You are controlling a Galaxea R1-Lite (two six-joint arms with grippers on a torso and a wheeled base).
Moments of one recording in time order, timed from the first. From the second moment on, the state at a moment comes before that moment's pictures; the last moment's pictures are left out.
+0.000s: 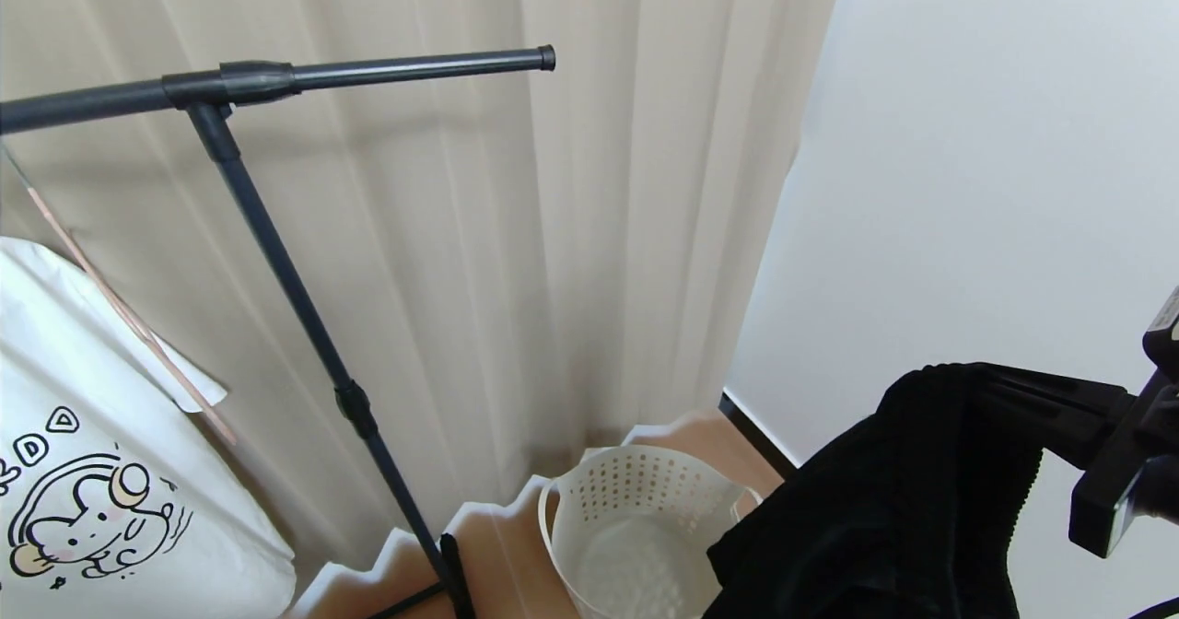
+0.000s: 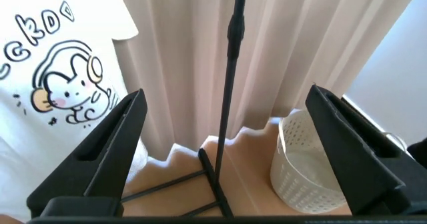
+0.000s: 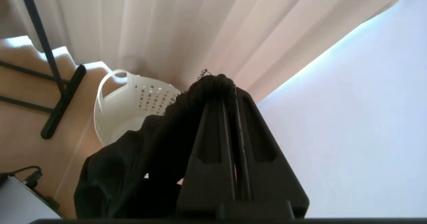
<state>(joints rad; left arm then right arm) 0.00 0.00 -0.01 0.01 0.09 -0.04 0.52 1.08 -0.55 -0.28 -0.10 -0.40</state>
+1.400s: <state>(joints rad) 0.00 0.00 -0.01 0.01 0.09 -0.04 0.52 1.08 -0.53 -0.28 -0.10 -0.40</state>
